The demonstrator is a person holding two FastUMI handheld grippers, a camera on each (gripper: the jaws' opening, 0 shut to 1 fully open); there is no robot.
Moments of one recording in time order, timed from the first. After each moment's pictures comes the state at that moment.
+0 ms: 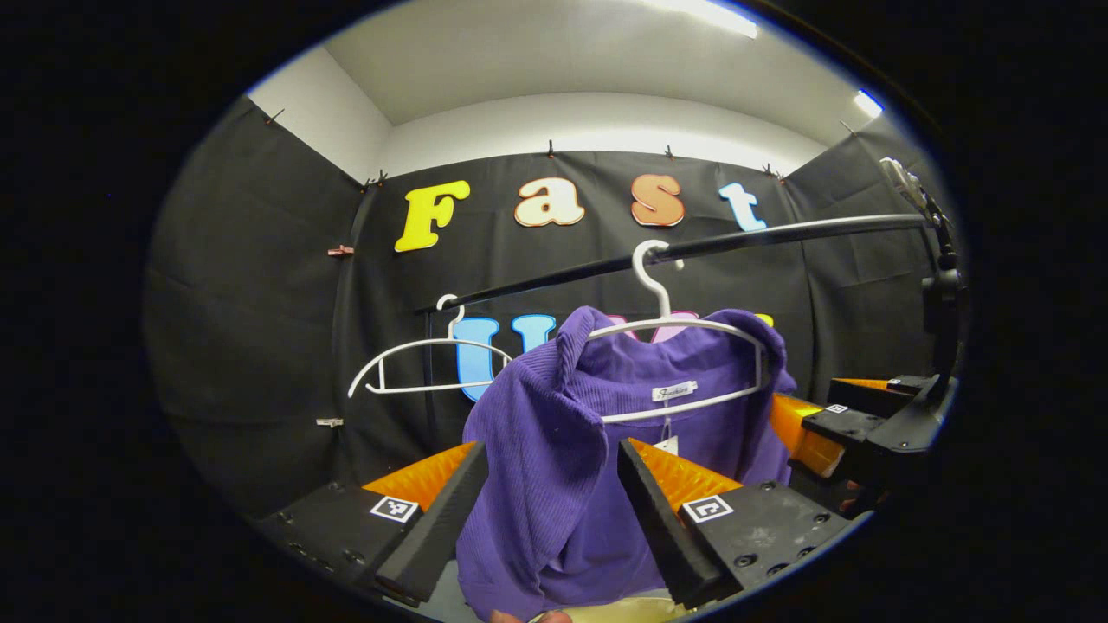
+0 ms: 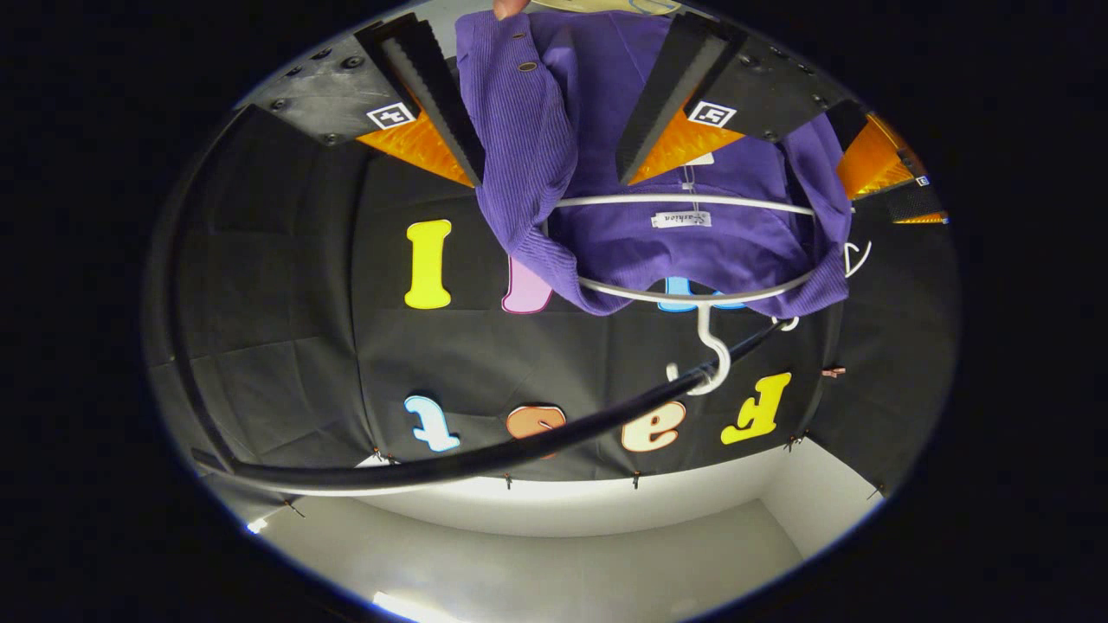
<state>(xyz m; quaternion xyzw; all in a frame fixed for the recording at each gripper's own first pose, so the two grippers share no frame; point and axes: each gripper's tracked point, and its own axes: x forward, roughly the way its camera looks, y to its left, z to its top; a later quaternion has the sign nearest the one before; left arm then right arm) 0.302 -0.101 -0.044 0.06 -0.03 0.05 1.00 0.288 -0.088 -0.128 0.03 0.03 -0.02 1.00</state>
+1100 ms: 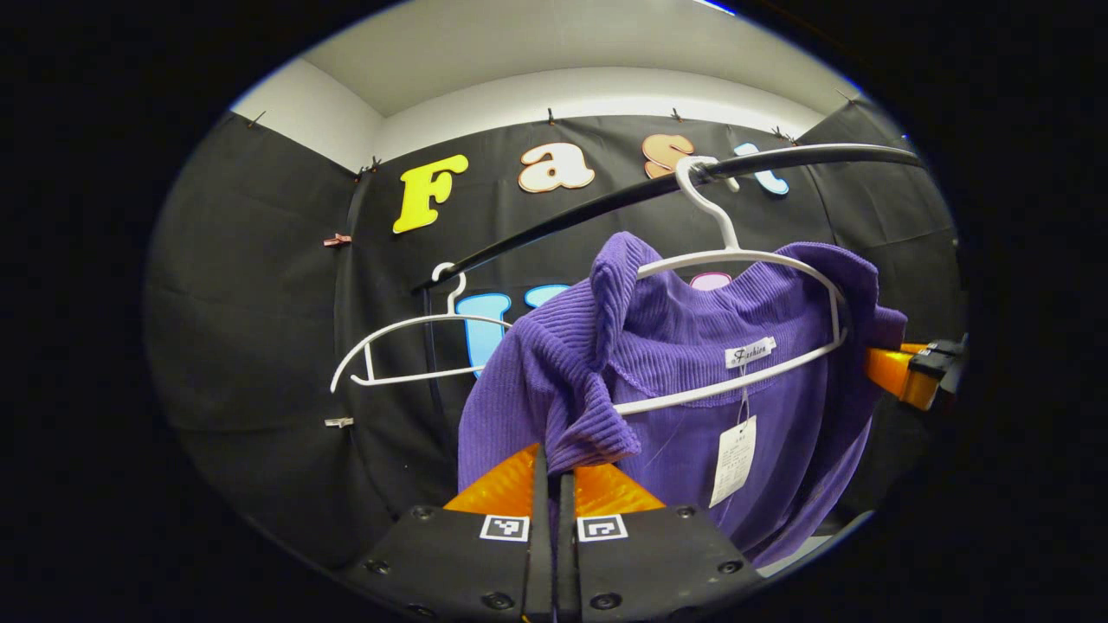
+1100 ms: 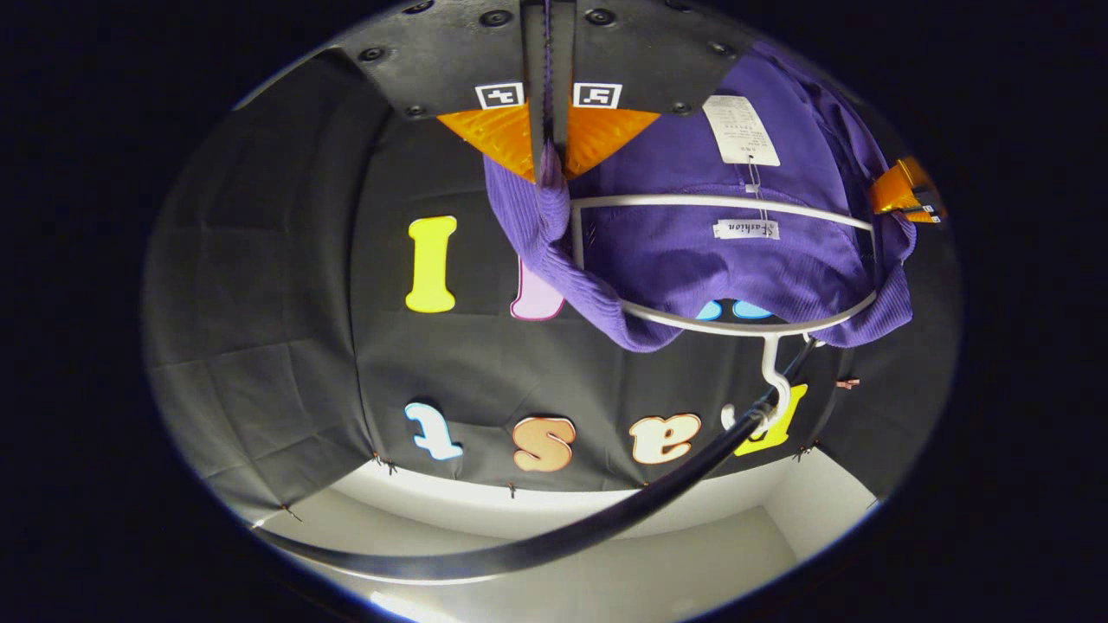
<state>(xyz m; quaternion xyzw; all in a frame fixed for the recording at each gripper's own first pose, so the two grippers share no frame) 0.375 -0.069 -0.069 0.08 -0.01 0.06 0.99 0.325 -0.115 -0.135 0.00 0.01 -0.03 1.00</state>
